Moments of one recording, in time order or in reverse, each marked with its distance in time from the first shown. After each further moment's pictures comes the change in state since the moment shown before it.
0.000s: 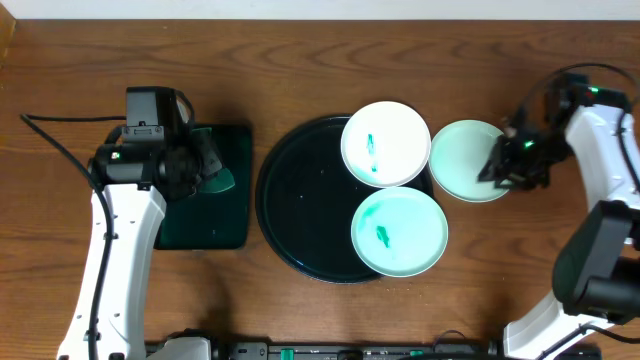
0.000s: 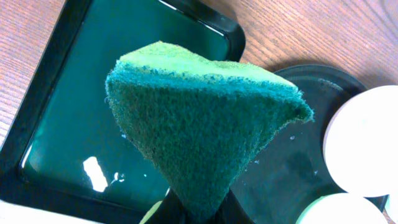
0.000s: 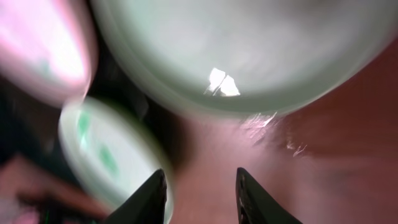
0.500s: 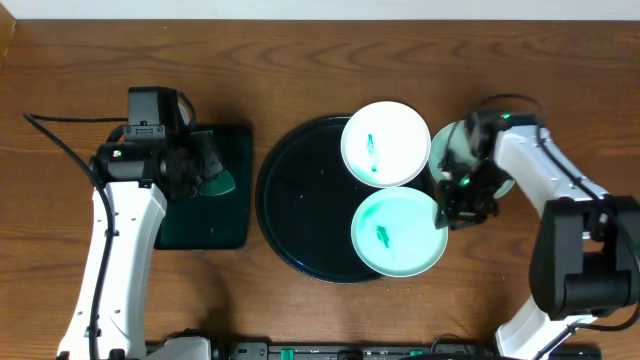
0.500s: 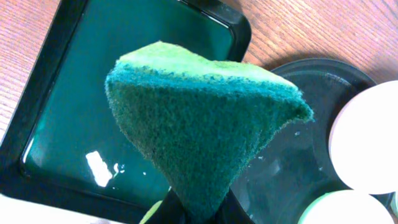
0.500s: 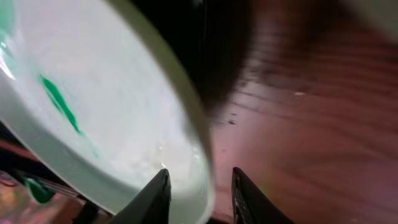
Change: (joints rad) left arm 0.000 0.009 -0.001 -0.015 0.000 0.003; right arm 0.265 -0.002 -0.247 0.095 0.071 -0.016
